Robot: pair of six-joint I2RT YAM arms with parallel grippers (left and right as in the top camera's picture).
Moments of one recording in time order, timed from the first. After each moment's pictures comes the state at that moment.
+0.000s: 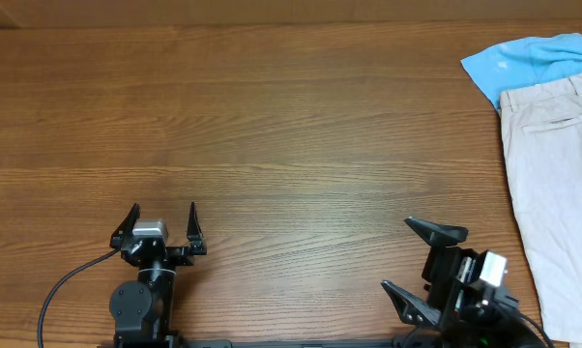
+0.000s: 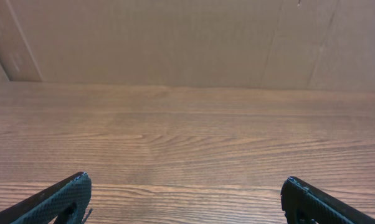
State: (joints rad) left arm 0.03 0.02 0.01 -0.08 0.03 -0.04; right arm 0.07 0.01 0.06 0.65 -0.85 0.66
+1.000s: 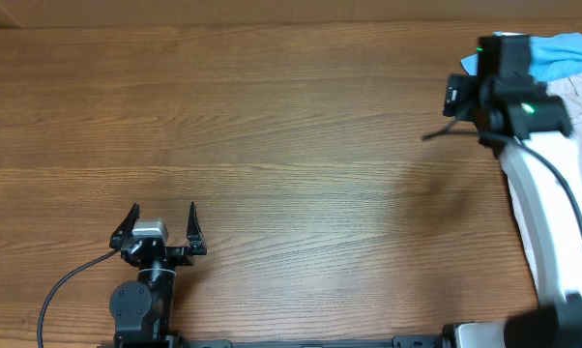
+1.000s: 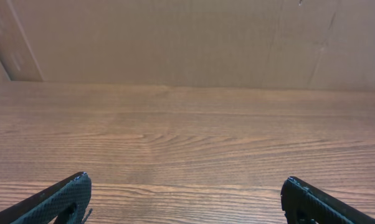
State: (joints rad) left arm 0.03 0.02 0.01 -0.08 0.03 -0.04; right arm 0.05 1.59 1.49 -0.84 0.43 0.12
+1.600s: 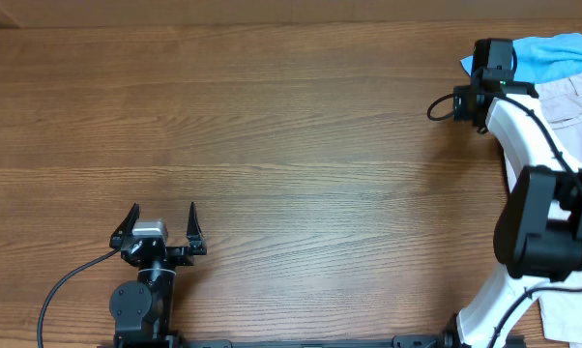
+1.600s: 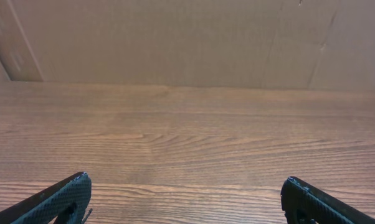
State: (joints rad) left arm 0.03 0.02 0.01 -0.08 0.03 -0.04; right arm -0.11 2.03 1.50 -0.53 0.49 -0.10
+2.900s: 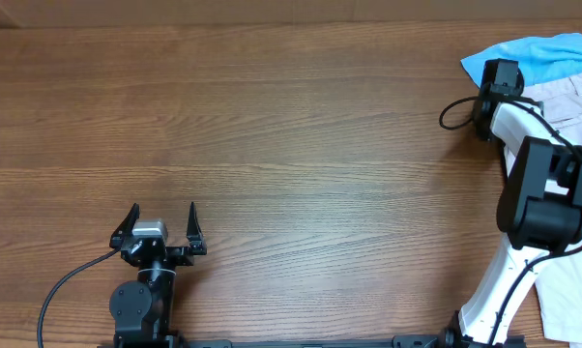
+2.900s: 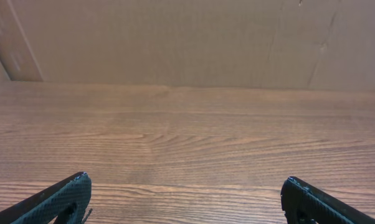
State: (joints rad) left arm 0.03 0.02 0.01 -0.08 0.03 -0.04; right arm -0.21 2.22 1.51 -0.40 0.71 -0.22
